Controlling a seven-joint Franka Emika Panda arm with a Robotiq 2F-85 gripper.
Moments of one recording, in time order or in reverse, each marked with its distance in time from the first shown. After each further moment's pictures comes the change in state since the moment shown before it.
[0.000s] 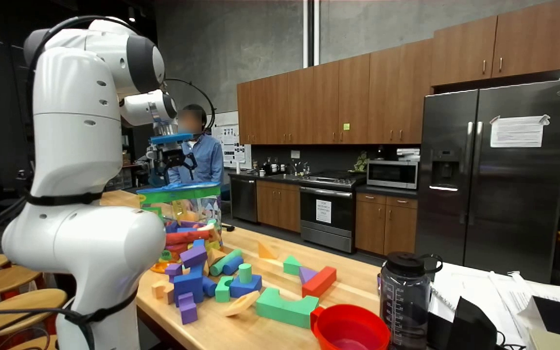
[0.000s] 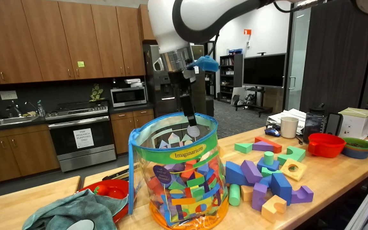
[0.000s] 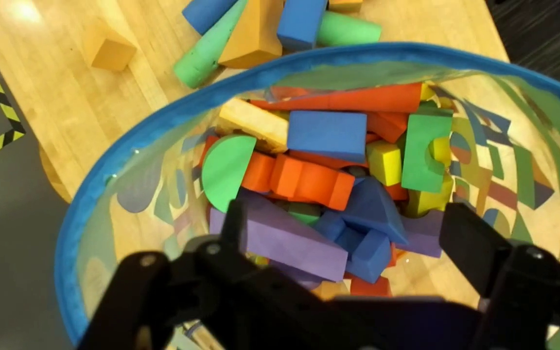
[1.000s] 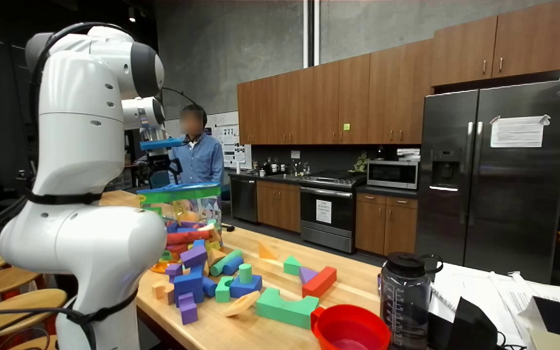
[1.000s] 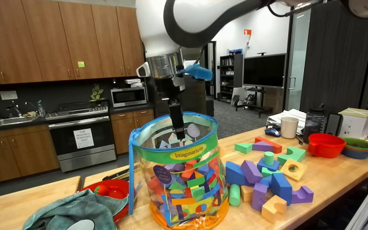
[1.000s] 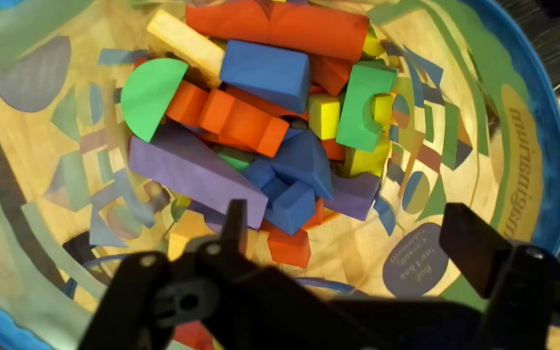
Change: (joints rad) arm 0.050 0.045 0.040 0.007 0.038 0.094 -0.074
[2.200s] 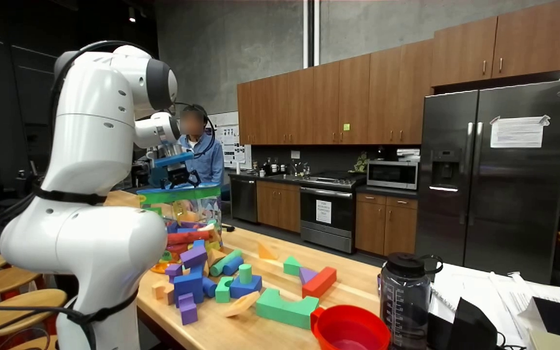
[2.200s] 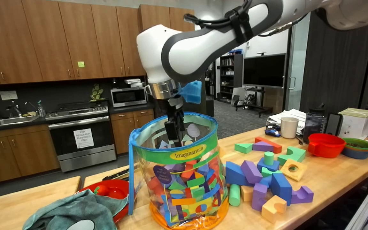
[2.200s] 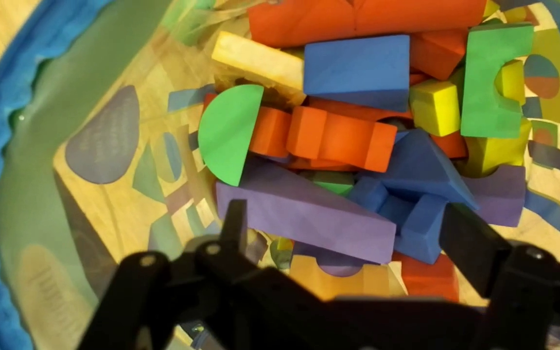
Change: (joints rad) arm -0.001 0.122 -0.070 0.020 -0.146 0.065 0.247
